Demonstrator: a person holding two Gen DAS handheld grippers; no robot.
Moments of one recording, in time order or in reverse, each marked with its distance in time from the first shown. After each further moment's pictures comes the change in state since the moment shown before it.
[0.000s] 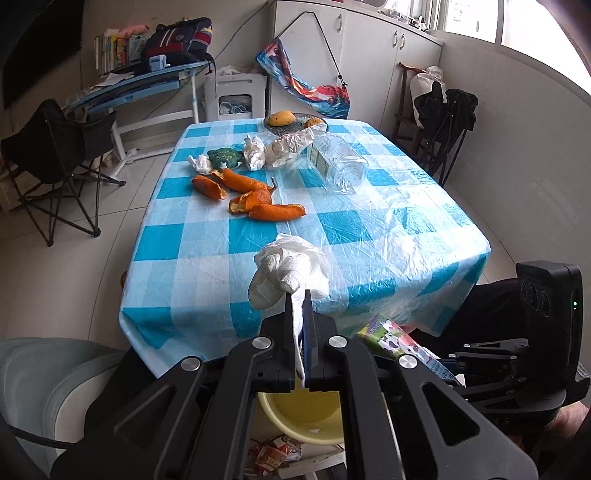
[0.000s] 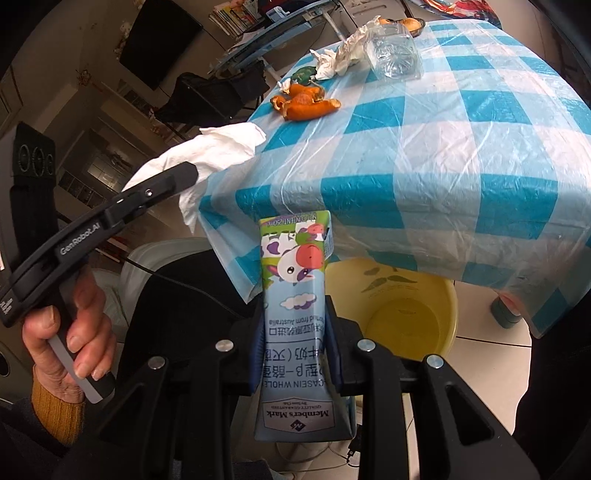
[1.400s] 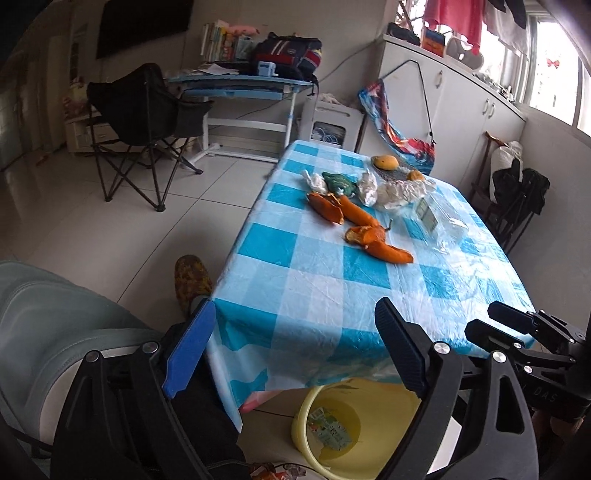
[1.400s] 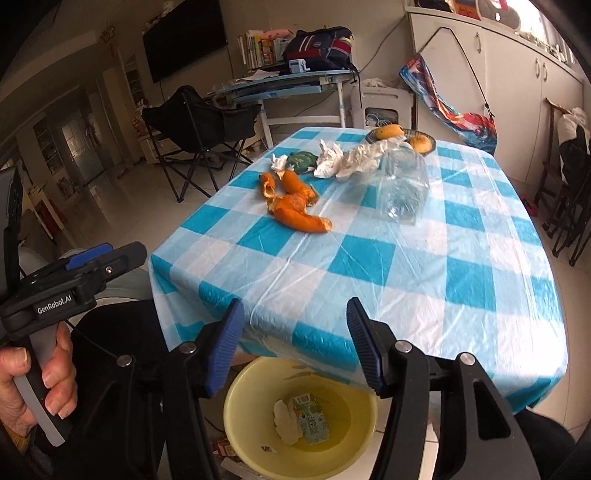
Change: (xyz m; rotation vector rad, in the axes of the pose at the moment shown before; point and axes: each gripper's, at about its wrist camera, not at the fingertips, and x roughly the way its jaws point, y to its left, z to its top) left arm -0.001 0.079 -0.010 -0.314 -0.153 0.222; right arm 0.001 0.050 0.069 -0.339 -0.233 -0.302
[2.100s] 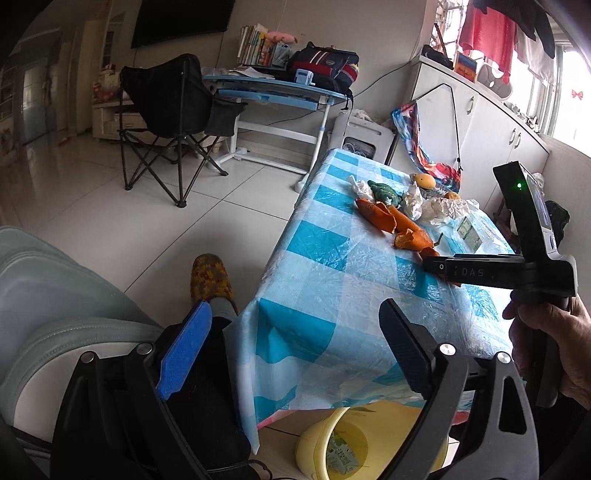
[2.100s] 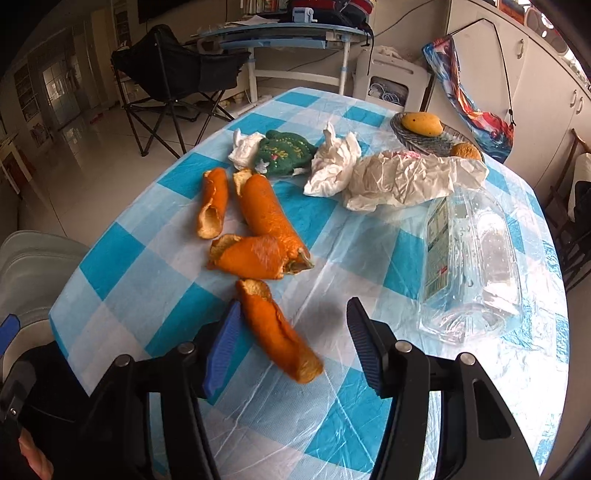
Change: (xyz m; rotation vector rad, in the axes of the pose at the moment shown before) left arm 0.032 0.039 -0.021 -0.104 -0.059 0.047; right arm 0.127 -0.009 0.074 -0.067 0.207 -0.112
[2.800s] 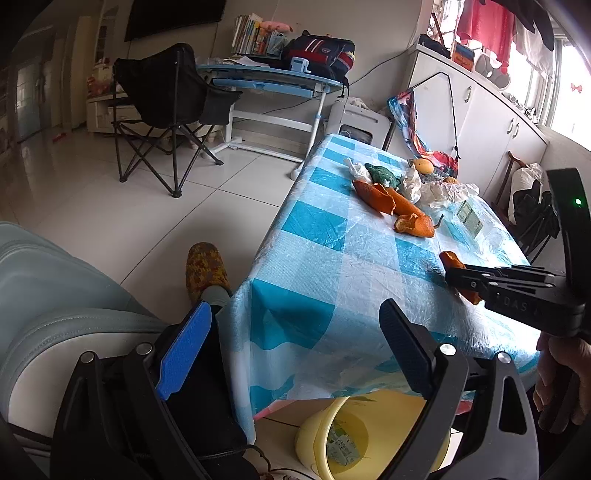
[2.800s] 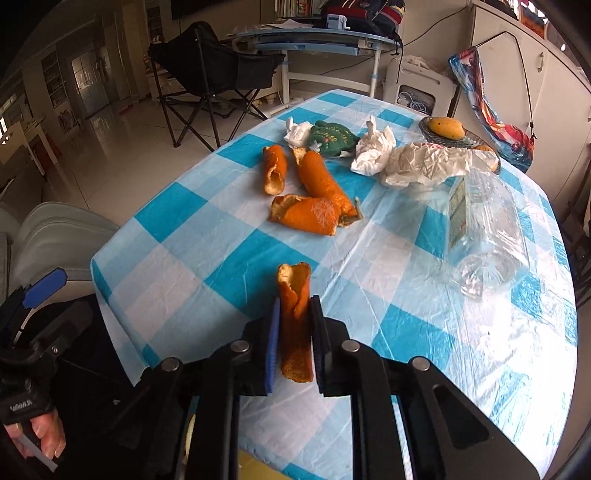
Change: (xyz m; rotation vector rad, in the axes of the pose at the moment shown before) left arm 0.008 -0.001 -0.009 0.012 0.039 -0.017; right arm -0.040 0.015 -0.045 -0.061 -0.037 0.090
